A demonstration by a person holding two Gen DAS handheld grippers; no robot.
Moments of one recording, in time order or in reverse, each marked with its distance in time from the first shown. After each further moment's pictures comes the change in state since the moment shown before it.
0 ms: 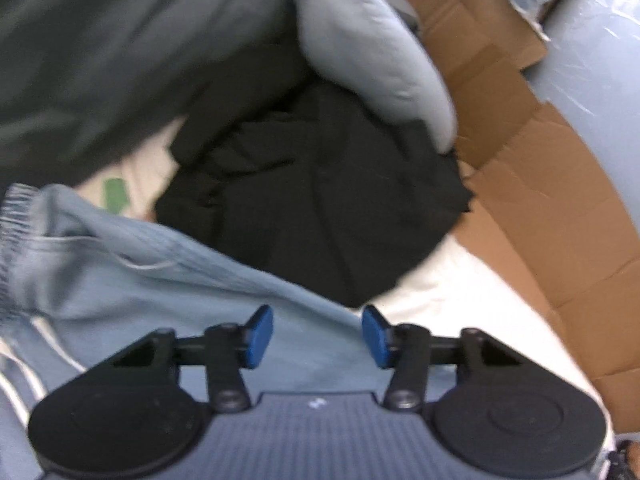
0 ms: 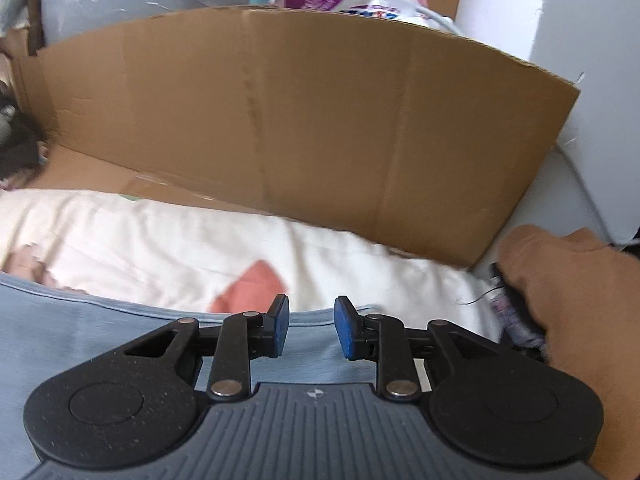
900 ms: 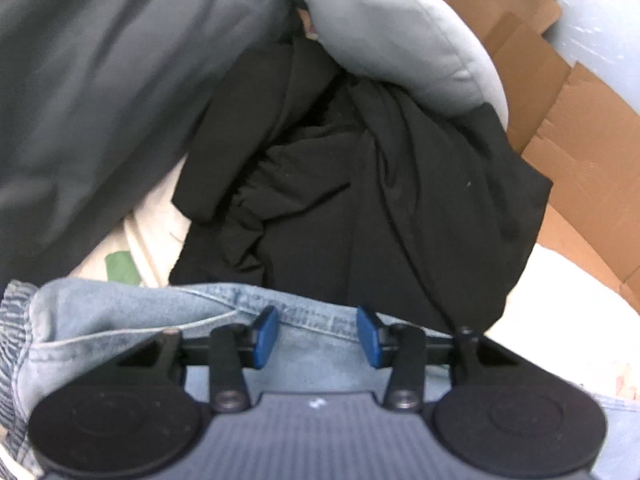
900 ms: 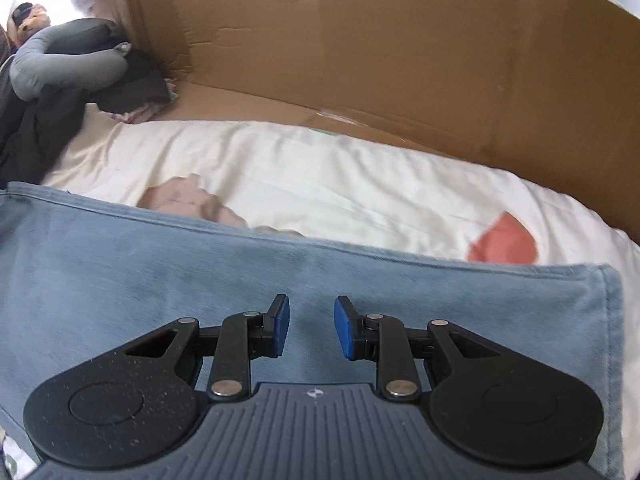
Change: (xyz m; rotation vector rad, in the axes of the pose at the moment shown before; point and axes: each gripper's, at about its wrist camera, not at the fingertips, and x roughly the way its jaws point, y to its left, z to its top) left arm 0.104 0.091 0.105 0.219 -0.083 0.073; right arm 0.001 0.141 -0.031 -0.102 0.109 0.276
